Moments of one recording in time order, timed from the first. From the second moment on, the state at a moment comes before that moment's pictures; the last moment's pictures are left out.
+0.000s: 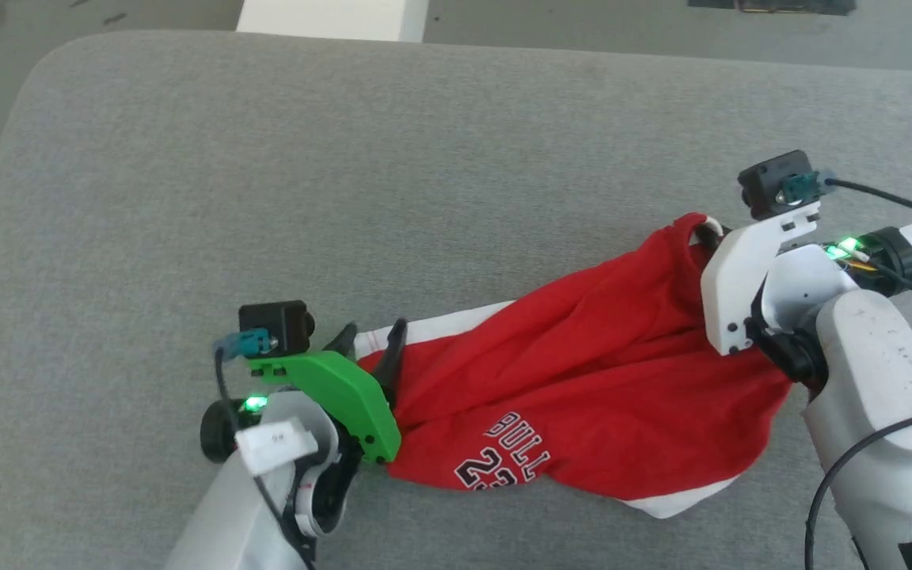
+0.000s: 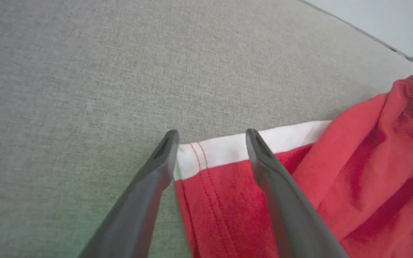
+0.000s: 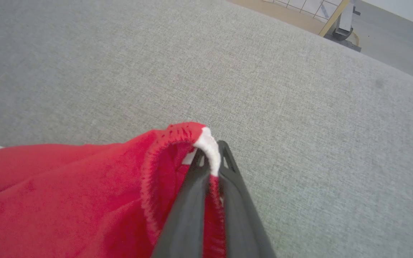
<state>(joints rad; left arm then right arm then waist) -0.28 0.12 -0.33 0.17 -0.58 0.10 0.23 -0.60 -0.20 0.17 0.45 0.16 0.13 0.47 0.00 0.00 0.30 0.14</state>
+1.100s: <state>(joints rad) -0.75 0.13 -0.17 0.24 -0.73 0.07 0.31 -0.87 -0.20 0.09 0.39 0.45 0.13 0.45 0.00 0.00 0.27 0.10</state>
